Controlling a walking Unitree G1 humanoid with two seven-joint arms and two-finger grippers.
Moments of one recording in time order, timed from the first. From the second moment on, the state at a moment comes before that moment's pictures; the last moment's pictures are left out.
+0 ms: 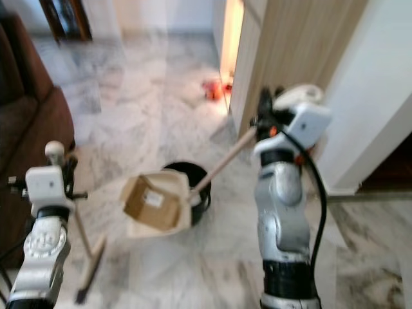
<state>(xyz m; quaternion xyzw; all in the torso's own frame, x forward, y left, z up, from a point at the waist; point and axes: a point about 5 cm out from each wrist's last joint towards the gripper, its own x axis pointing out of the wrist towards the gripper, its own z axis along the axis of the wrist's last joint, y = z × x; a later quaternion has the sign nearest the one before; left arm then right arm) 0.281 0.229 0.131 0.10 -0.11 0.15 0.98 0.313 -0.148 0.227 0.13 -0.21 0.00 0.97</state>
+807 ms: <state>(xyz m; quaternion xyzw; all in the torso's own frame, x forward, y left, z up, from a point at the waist) 0.283 0.227 0.133 0.10 -0.12 0.15 0.98 0.313 -0.146 0.228 0.14 -0.21 0.01 0.97</state>
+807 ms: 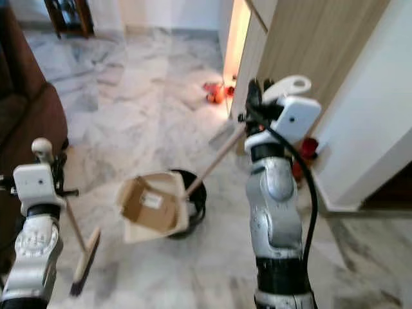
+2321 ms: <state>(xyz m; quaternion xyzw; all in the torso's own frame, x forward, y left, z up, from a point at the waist) 0.283 0.226 0.132 0.10 -0.12 0.15 0.98 0.310 -0.143 0.246 0.08 -0.27 0.01 0.96</state>
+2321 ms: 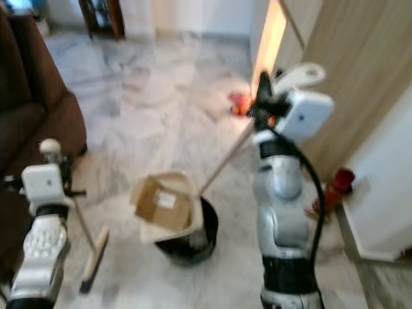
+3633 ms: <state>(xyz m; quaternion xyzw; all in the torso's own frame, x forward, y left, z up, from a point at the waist) 0.282 0.224 0.130 0.10 -0.11 0.15 0.98 0.280 -0.050 0.244 -0.11 -0.34 0.19 0.91</state>
